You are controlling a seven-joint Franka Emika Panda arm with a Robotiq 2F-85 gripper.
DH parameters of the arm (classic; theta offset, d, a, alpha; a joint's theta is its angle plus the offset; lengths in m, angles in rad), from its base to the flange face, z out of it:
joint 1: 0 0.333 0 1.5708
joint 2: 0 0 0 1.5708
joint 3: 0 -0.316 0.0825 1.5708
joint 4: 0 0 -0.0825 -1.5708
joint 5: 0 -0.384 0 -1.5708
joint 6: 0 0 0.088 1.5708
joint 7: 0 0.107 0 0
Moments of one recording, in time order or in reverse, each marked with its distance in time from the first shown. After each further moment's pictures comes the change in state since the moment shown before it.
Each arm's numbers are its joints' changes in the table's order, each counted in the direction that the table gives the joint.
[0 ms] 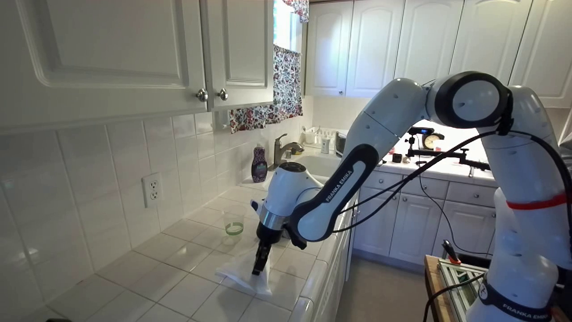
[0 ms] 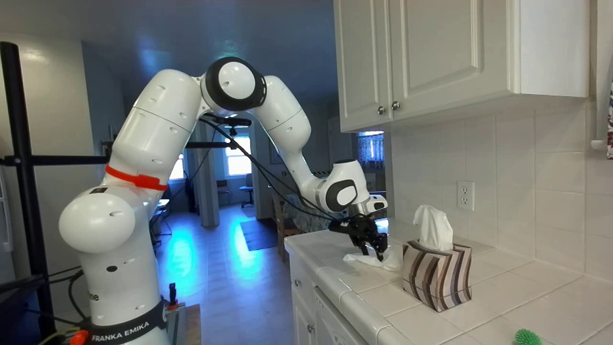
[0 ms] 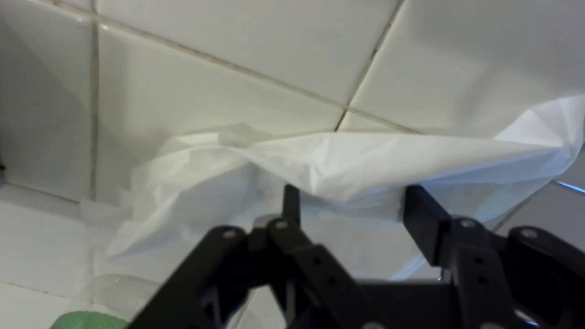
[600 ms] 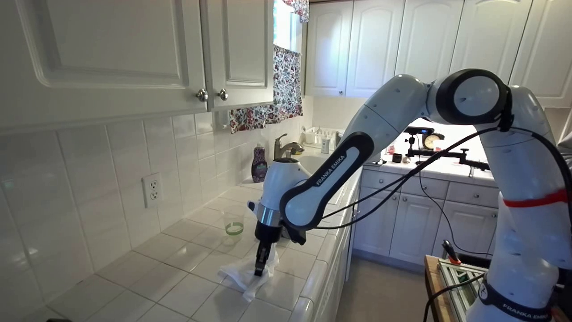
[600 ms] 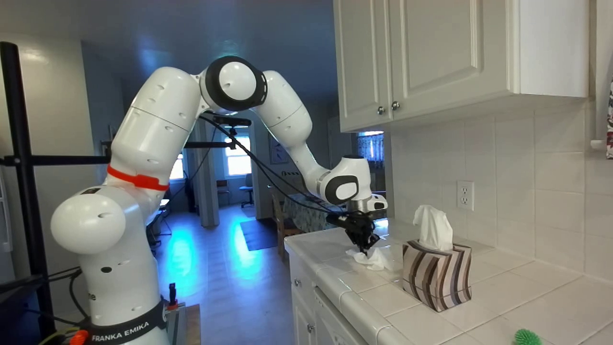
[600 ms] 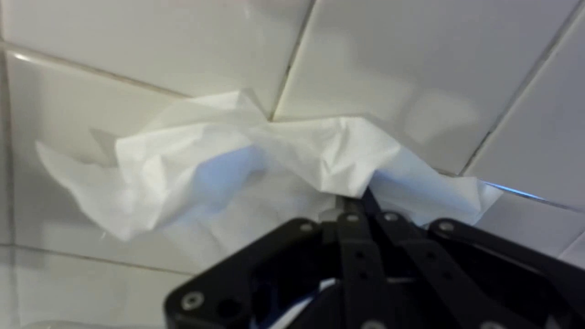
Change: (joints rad) arm -0.105 0.005 -0.136 -0.048 -0.173 -0.180 -0.122
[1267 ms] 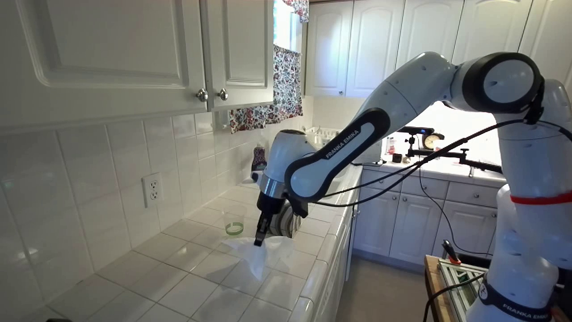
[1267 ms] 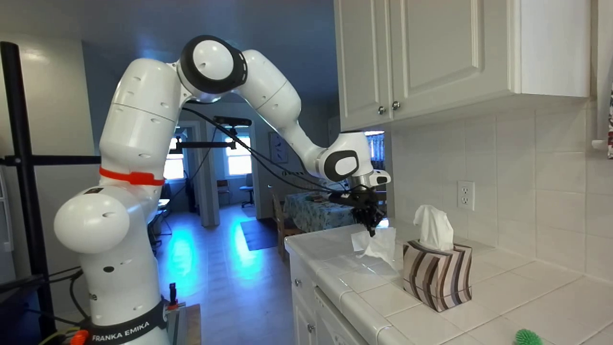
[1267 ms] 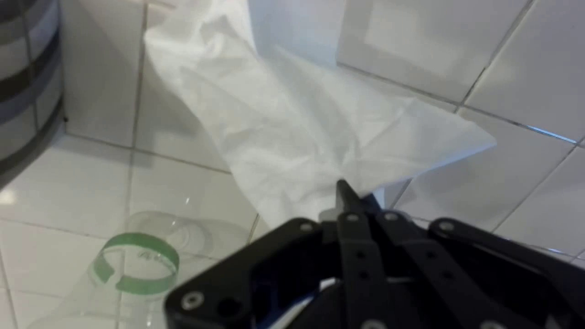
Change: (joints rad) arm 0.041 0.159 0.076 0.024 0.006 -0.046 0.007
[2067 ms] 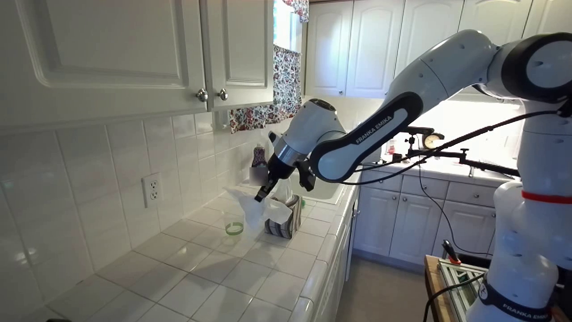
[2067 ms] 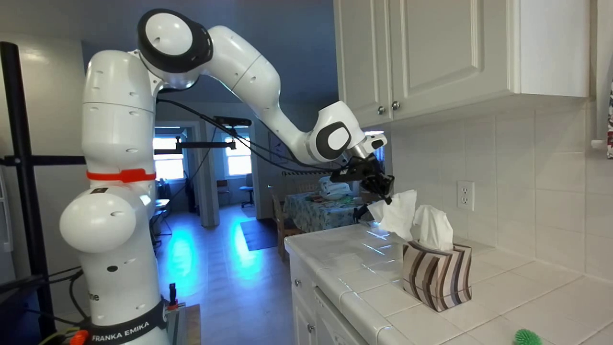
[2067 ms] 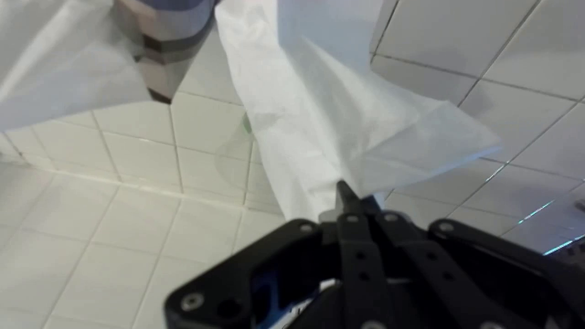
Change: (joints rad) arm 0.074 0.206 0.156 0.119 0.223 0.220 0.234
